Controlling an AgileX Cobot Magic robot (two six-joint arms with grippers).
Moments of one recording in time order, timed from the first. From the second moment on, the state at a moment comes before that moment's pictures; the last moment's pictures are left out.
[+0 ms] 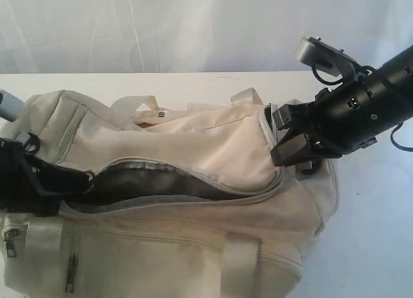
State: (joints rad) left arm -0.07 1.08 -0.50 -1.22 0.59 1.25; right arm 0.04 1.46 -1.01 0.73 0.98 -0.49
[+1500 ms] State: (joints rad) left arm 0.05 1.11 -0.96 -0.34 1.10 0.55; right arm 0.79 1.75 -1.40 0.51 0.59 -0.90
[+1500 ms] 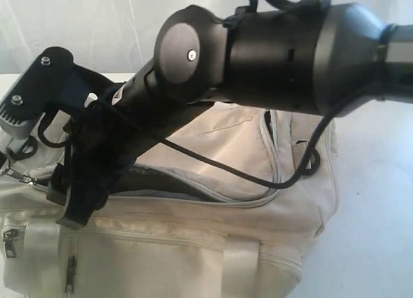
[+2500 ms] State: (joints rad) left arm 0.05 1.11 -0.96 -0.36 1.07 0.57; right arm 0.84 1.86 -1.48 0.34 0.73 -0.77
